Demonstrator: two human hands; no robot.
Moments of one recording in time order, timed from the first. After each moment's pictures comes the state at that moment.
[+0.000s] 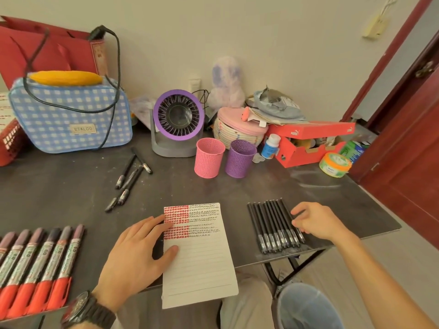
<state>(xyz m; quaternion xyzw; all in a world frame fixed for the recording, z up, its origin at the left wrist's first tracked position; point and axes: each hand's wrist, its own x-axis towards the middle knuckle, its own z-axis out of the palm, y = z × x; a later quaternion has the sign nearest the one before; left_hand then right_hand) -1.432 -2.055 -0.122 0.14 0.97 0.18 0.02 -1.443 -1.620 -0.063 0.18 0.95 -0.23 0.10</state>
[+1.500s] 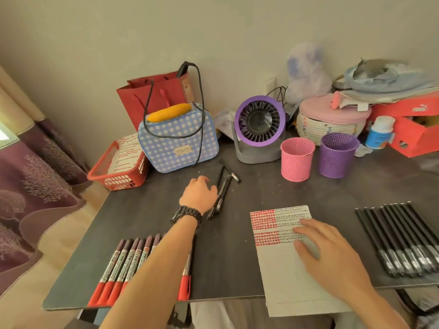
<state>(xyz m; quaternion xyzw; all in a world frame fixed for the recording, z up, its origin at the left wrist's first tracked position) -1.579 -2.121 -0.070 -0.11 0.97 0.20 0.02 -1.432 -1.830 -0.147 -0.03 0.95 -0.29 -0.11</state>
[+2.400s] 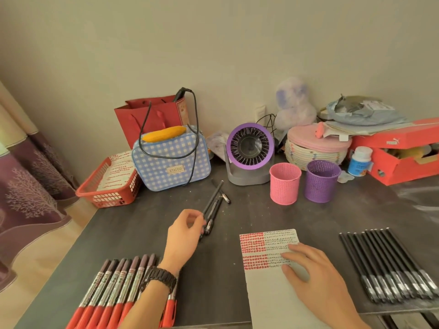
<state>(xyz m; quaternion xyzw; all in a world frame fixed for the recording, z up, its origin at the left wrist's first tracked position) -1.508 -2.123 -0.080 -0.10 0.85 0.52 -0.09 -1.432 -1.831 -0.148 -0.03 0.93 -0.33 -0.16</state>
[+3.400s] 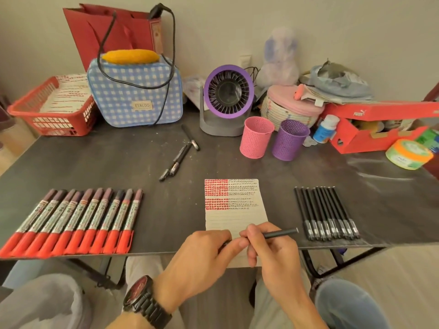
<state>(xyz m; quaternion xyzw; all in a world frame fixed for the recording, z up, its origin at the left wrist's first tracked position) -1.366 -2.025 -0.103 0.20 0.89 0.41 0.00 -1.347 -1.857 -0.092 -0.02 0.72 -0.69 -0.06</state>
